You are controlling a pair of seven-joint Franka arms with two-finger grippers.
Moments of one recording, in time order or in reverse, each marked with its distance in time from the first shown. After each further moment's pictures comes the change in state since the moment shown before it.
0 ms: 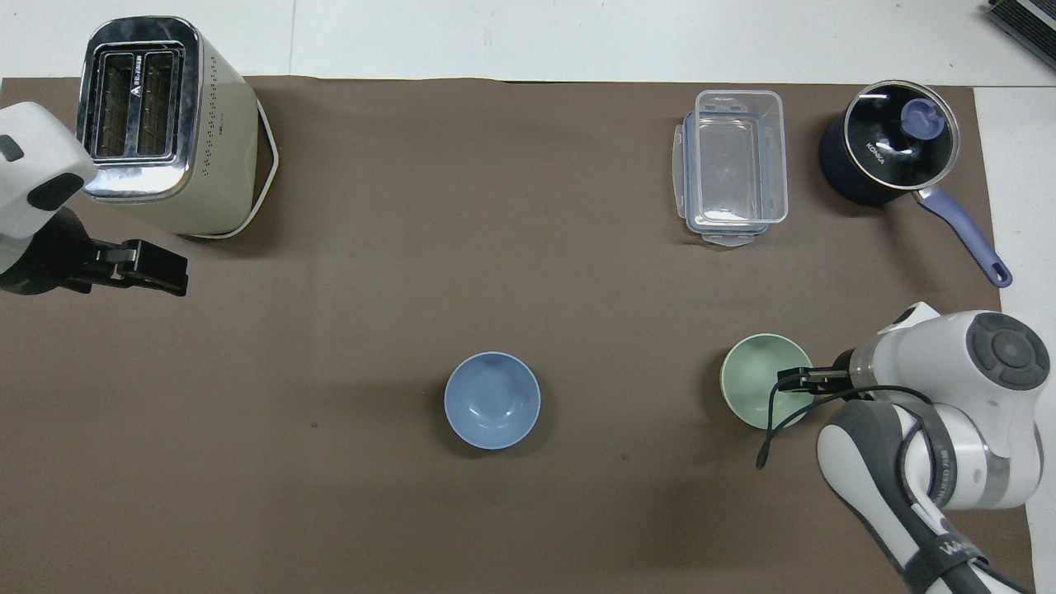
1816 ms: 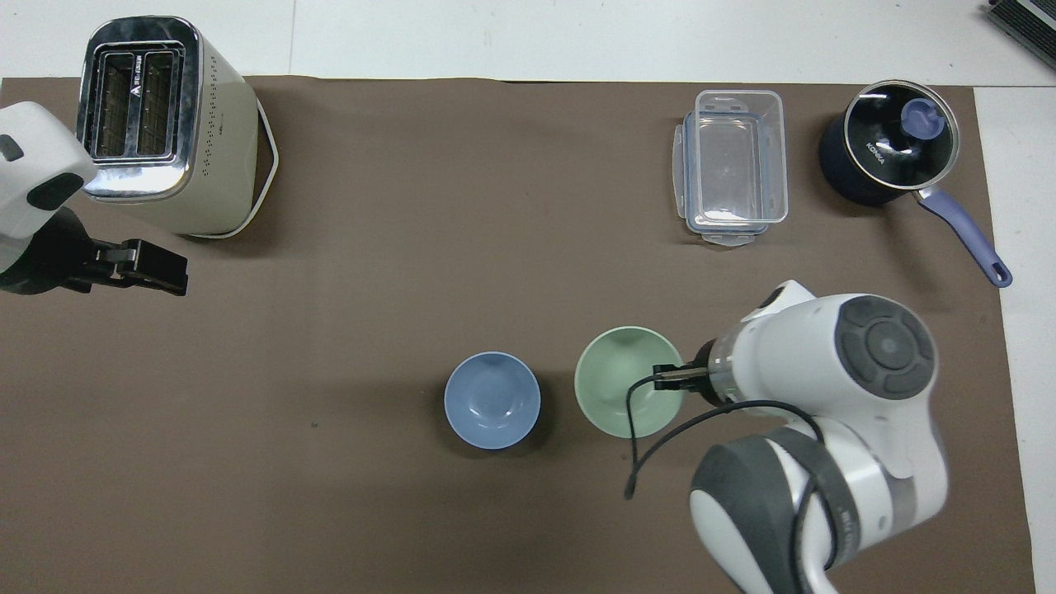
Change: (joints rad) left arm 0.000 0.000 0.000 0.000 0.000 0.000 0.000; right arm 0.419 -0.024 0.021 0.272 0.188 -0.210 0.274
